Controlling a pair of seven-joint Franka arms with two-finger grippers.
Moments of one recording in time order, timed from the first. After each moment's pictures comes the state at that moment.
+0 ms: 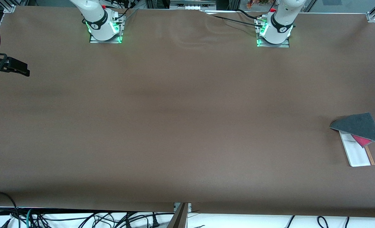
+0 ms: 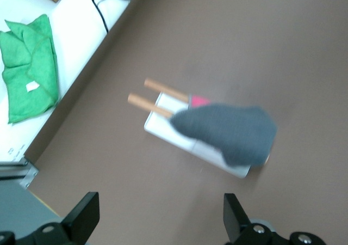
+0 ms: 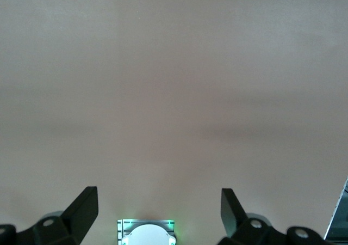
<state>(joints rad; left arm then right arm) 0.97 0.56 -0.40 -1.26 -0.13 1.93 1.68 -0.03 0.17 0.01 -1.33 -0.08 1.32 -0.06</state>
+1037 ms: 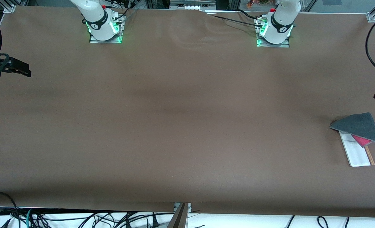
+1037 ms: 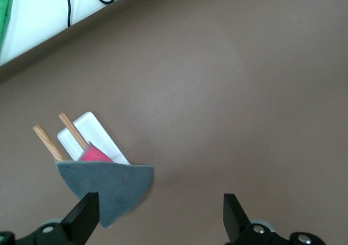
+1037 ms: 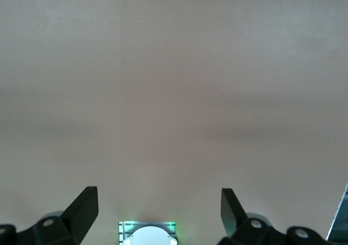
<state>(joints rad) 0.42 0.08 -0.11 -1.68 -0.11 1.85 0.83 -0.02 0.17 0.01 -1.33 -0.08 1.33 -0.05</state>
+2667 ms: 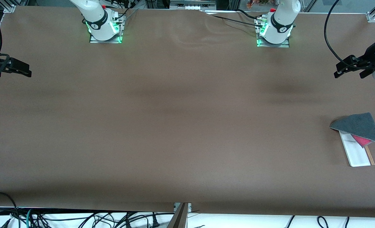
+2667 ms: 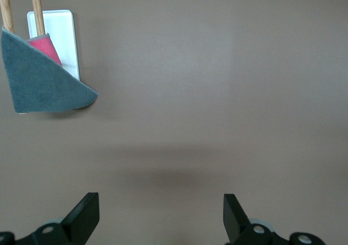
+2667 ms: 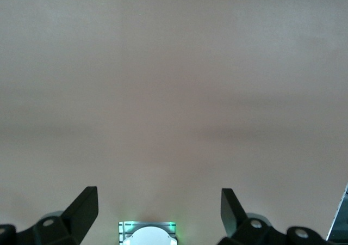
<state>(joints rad) 0.21 -0.16 -0.09 -1.89 -0.04 1.74 0.08 -0.02 0.17 0.01 -1.33 -0.08 1.33 -0.05</state>
